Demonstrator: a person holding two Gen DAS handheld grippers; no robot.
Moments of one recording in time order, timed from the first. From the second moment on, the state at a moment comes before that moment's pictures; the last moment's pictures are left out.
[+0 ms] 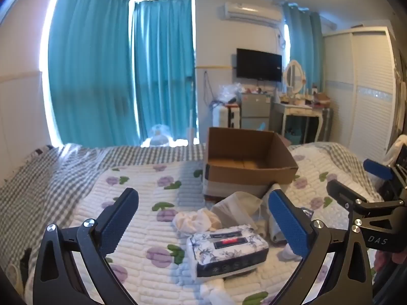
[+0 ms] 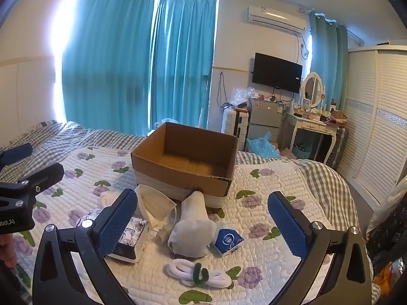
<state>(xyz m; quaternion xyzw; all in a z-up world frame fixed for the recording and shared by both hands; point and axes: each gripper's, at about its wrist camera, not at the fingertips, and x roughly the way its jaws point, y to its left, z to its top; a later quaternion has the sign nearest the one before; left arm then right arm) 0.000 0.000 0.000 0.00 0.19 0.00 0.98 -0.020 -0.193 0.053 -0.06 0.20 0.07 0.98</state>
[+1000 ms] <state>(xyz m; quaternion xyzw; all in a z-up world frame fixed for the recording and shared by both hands) 0.001 0.001 -0.004 0.01 0.19 0.00 0.98 -0.016 -0.194 0.050 -0.05 0.21 0.07 0.97</state>
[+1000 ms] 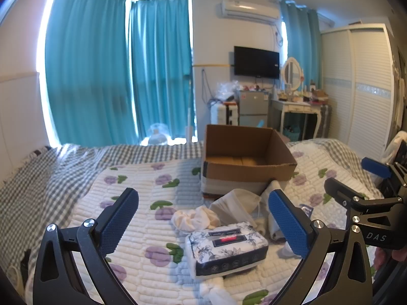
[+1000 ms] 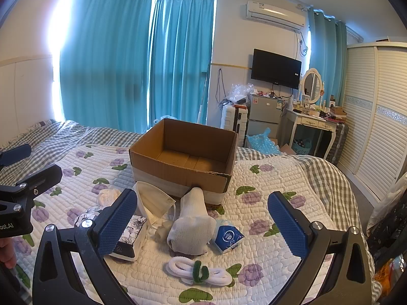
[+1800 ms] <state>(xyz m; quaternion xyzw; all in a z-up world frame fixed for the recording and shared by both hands) 0.001 -0.001 -0.007 0.01 0.20 0.00 0.98 -0.018 -0.193 0.049 -0.05 0.22 0.07 0.97</state>
